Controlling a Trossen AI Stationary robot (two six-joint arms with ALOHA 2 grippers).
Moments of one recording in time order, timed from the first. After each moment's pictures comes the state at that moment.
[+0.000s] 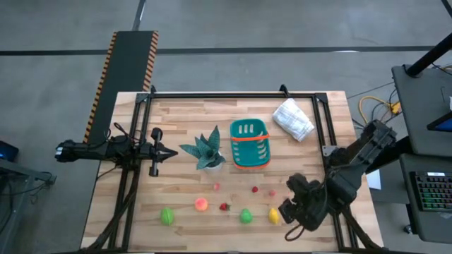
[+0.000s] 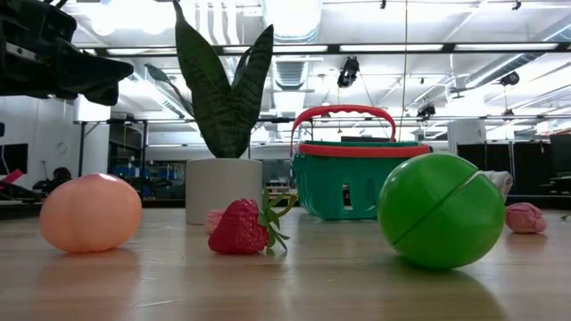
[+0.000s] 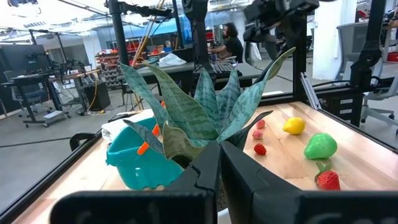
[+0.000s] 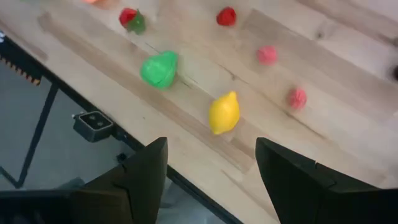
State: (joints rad) left arm -0.07 0.04 0.03 0.01 -0.06 0.14; right arm 0.78 1.67 1.52 -1.23 0.24 1.79
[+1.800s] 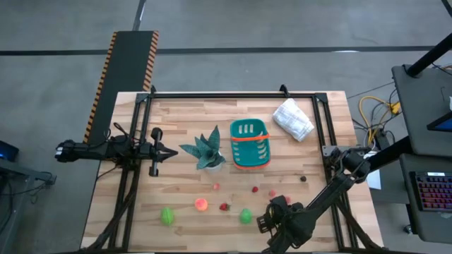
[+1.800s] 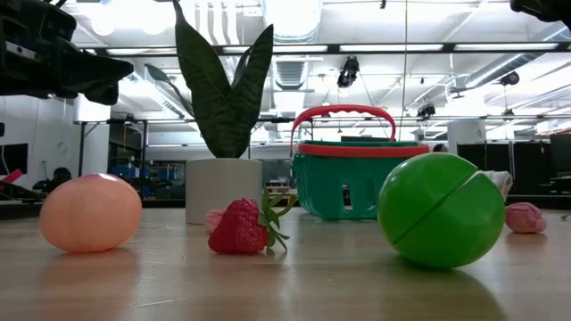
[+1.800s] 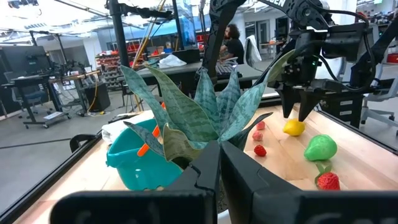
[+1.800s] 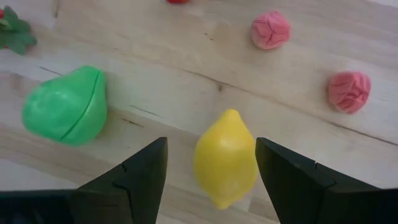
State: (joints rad) left arm -0.07 0.04 0.03 0.02 -0.06 0.14; right arm 0.80 2.12 1.52 -1.11 0.34 2.09
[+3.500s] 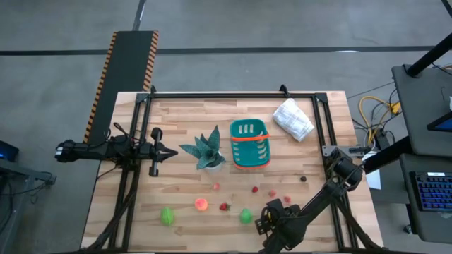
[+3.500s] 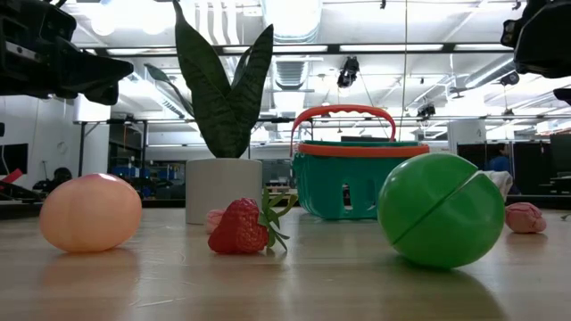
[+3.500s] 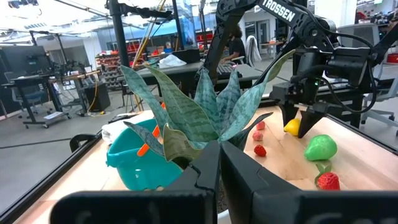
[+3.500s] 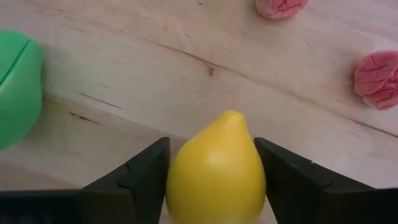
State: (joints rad) left arm -0.07 0.04 0.03 0.02 -0.06 0.14; right arm 0.80 2.24 1.51 -1.07 0.29 2.06
